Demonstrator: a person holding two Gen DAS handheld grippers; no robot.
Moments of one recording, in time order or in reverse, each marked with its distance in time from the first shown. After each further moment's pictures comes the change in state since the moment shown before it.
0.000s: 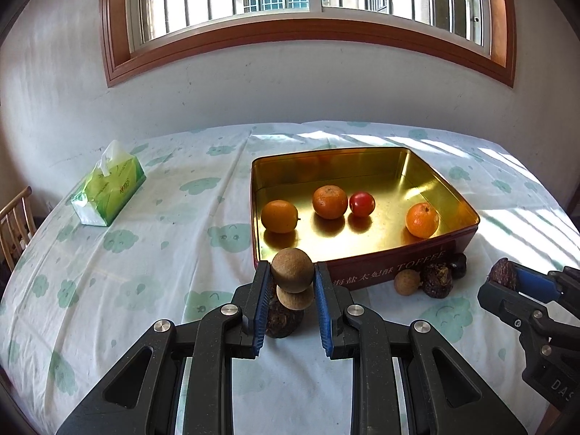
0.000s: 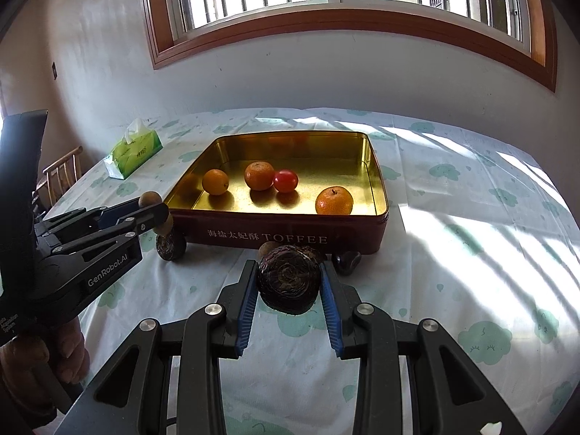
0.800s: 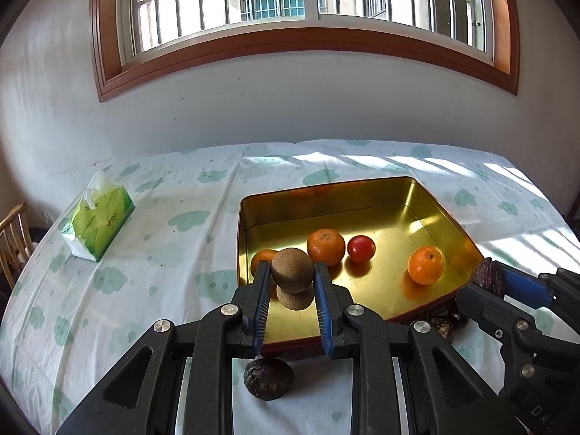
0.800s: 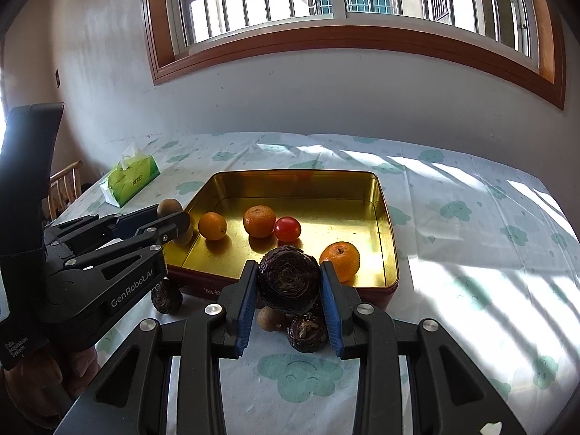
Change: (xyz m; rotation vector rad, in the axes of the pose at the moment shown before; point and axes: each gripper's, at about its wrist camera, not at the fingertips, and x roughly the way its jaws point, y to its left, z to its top) left arm 0.026 -0.007 0.042 0.011 -0.023 0.004; right arm 0.022 0.001 0.042 -0.007 -0.055 0.008
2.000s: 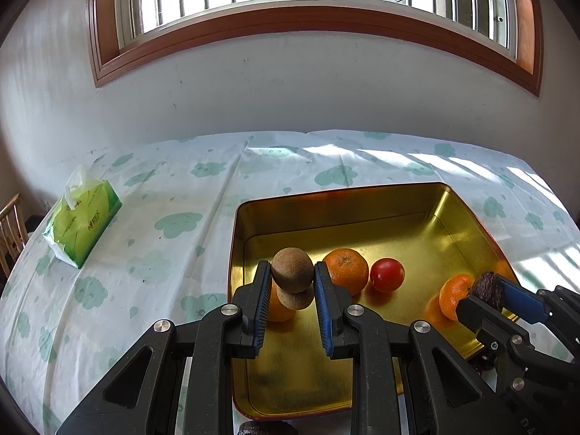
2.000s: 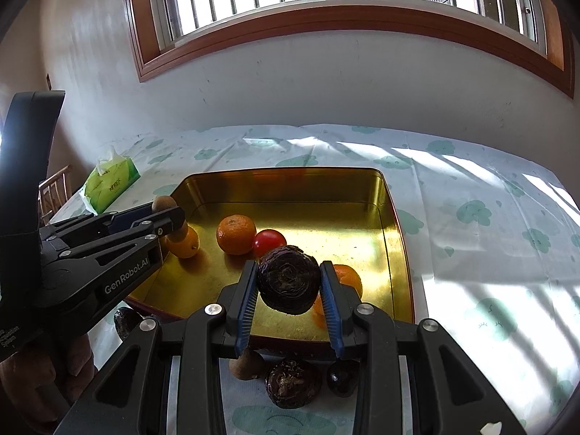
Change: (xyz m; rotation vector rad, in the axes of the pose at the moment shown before) left arm 0.057 0.005 0.020 -0.035 0.052 0.022; right arm 0.058 -0.017 0.012 0.028 0.029 0.004
